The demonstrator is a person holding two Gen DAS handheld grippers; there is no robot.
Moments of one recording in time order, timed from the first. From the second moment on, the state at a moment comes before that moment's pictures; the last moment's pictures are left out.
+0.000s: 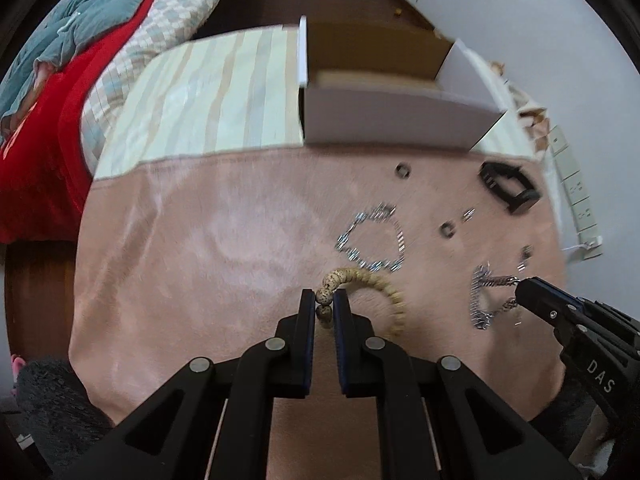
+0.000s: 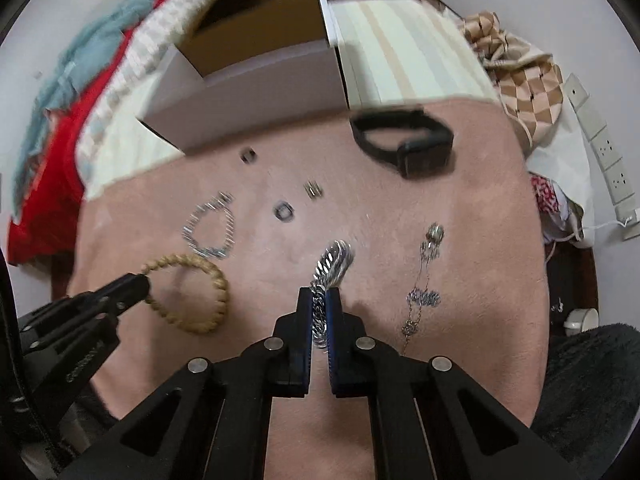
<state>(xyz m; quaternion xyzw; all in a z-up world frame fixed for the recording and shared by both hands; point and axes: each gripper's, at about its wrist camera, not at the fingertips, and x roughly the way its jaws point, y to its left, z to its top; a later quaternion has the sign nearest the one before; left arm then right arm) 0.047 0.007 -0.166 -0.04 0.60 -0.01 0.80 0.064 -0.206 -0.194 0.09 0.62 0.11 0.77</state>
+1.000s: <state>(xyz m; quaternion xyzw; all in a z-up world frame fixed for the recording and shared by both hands) 0.274 0.034 -0.141 -0.09 0.59 -0.06 0.80 0.296 -0.173 -0.143 0.08 0.57 0.18 0.80</state>
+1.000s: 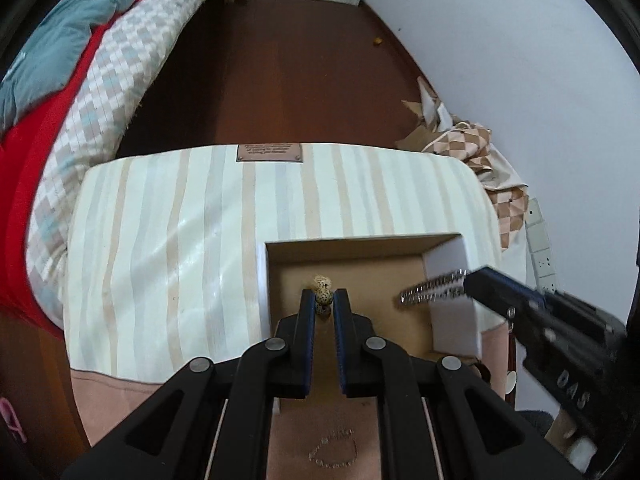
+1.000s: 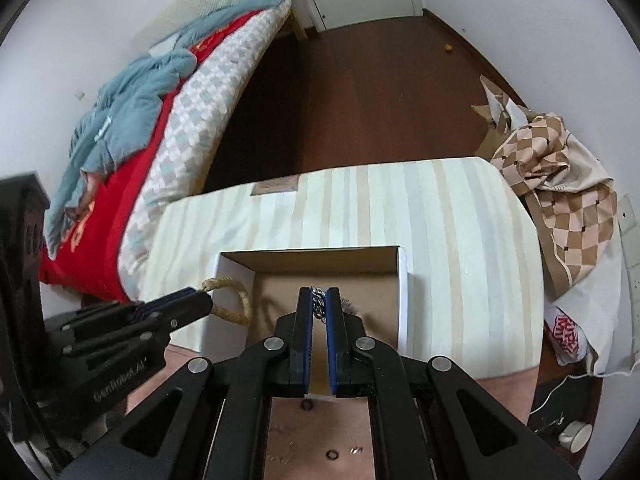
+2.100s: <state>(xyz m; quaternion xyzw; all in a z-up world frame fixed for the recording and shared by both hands) 0.195 0.051 -0.130 -0.03 0.53 0.07 0.84 0.233 -0.183 -0.159 -0.02 0.58 0.07 0.81</state>
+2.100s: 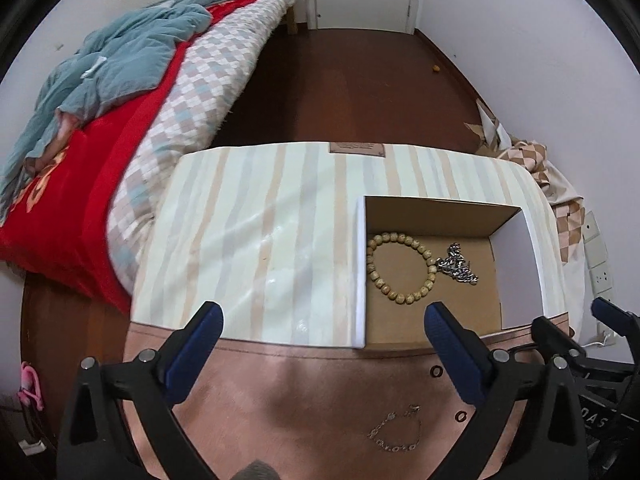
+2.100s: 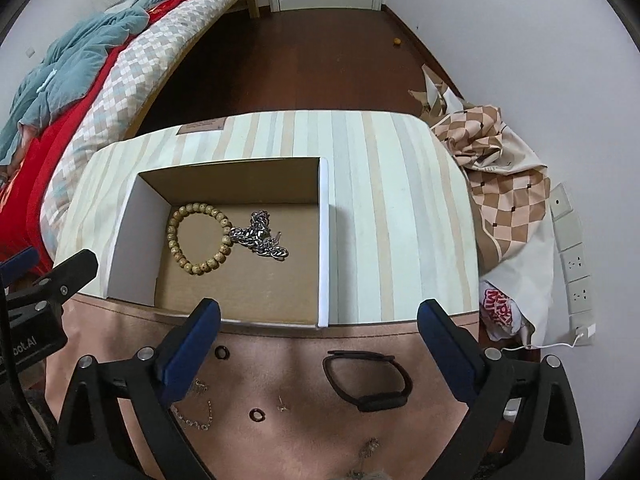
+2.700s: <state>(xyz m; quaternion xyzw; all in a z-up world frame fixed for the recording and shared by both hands) 0.108 0.054 -0.055 -0.02 0.46 0.09 0.88 0.154 -0.191 -0.059 -0.03 0.49 0.06 0.87</state>
